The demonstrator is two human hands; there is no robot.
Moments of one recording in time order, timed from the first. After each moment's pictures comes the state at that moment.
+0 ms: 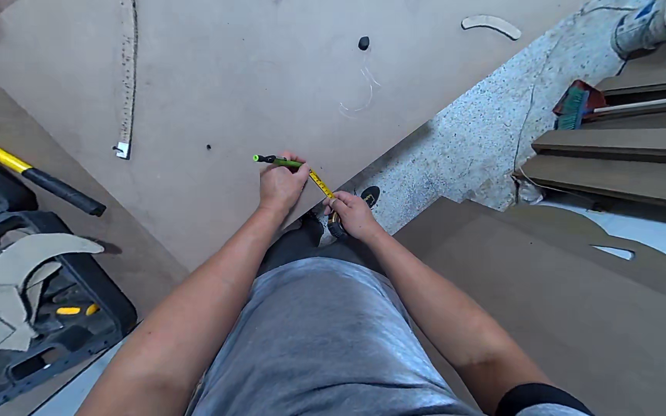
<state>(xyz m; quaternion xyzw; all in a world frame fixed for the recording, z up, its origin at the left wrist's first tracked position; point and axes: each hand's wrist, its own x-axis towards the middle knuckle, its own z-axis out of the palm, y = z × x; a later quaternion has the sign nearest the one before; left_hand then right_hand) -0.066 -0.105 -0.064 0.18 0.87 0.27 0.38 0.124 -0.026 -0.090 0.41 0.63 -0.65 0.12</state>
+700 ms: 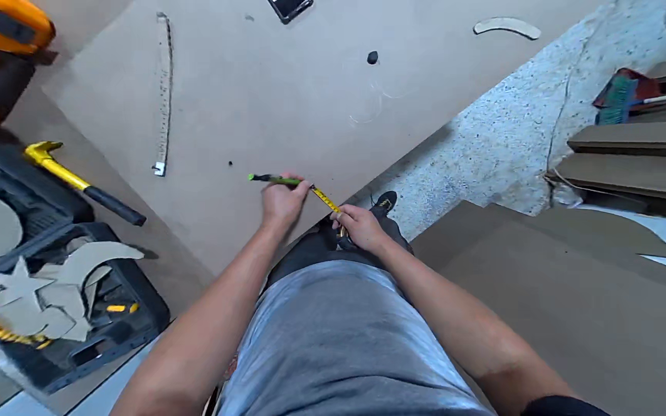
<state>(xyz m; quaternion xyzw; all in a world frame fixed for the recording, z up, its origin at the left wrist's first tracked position) -0.075 -0.124 -0.064 0.16 0.87 0.28 0.38 0.125 -0.023 -0.088 0.37 0.64 -0.65 0.15</state>
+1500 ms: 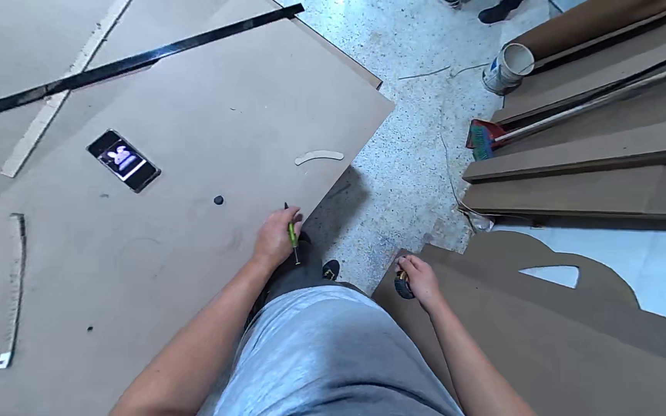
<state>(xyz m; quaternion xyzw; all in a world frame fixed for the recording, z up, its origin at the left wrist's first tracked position) 0.036 0.195 -0.049 0.53 0.78 0.21 0.27 0.431 0.269 -0.047 0.66 0.53 -0.53 -0.05</state>
